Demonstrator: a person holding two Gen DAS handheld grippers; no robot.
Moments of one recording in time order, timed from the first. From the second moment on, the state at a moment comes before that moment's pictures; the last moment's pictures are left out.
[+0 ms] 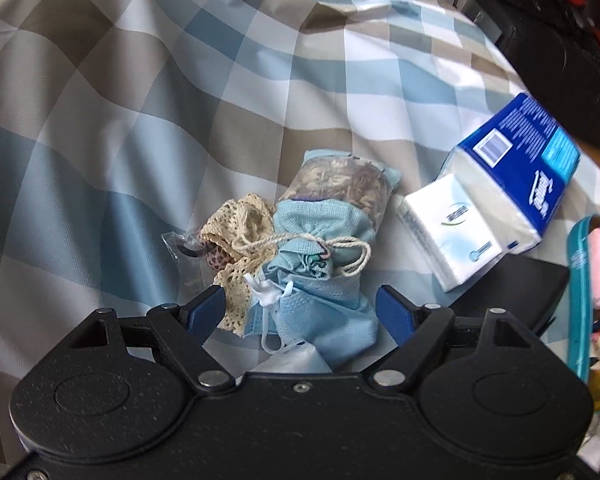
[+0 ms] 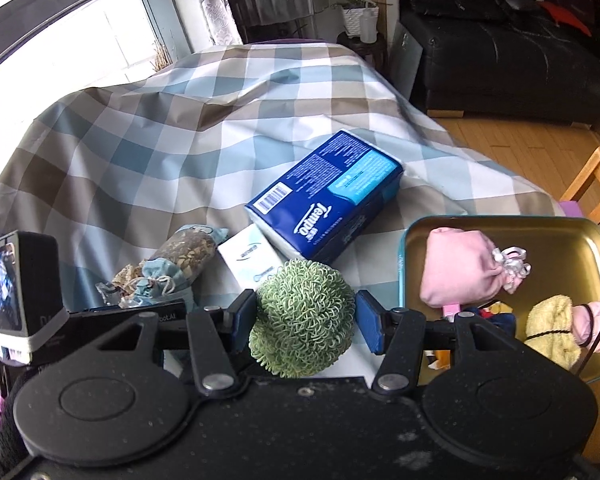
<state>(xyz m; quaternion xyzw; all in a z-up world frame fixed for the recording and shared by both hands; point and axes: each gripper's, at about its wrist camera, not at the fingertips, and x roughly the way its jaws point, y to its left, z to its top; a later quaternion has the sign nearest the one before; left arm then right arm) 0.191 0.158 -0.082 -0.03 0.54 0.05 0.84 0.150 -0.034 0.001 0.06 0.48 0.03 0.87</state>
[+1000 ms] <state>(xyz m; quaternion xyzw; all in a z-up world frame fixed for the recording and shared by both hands) 0.172 0.174 -0.041 -0.12 0.49 0.01 0.87 0.148 -0.116 0.010 0.12 0.46 -0.05 0.88</state>
